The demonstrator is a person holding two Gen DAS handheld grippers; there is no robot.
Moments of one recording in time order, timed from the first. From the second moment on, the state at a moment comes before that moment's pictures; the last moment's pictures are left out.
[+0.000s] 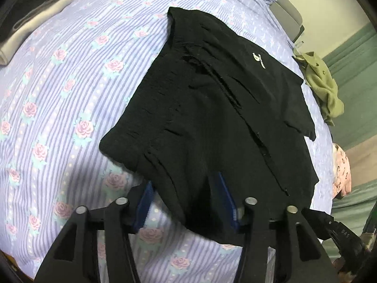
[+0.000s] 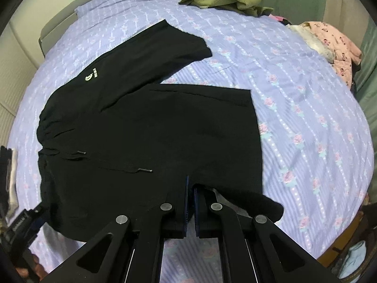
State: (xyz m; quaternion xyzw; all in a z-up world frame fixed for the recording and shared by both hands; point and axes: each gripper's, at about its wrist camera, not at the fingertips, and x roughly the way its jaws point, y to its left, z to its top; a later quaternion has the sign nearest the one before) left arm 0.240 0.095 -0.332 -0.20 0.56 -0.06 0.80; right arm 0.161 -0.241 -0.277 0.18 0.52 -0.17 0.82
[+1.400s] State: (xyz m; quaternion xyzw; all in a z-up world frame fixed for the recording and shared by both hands) left arm 0.543 0.042 -0.244 -0.14 0.47 0.01 0.87; right arm 0.512 -0.304 -0.204 0.06 0.38 -0.17 0.91
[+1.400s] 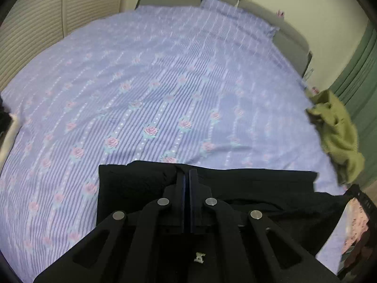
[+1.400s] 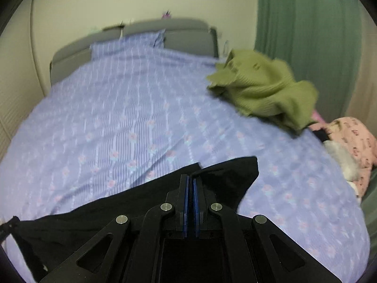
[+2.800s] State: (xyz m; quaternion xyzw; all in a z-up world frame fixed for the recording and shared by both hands) left arm 0.625 -0.285 -0.311 0.22 0.49 -0.41 0.74; right arm 0.416 -0.410 -0.304 0.14 0.44 -0.19 0.87
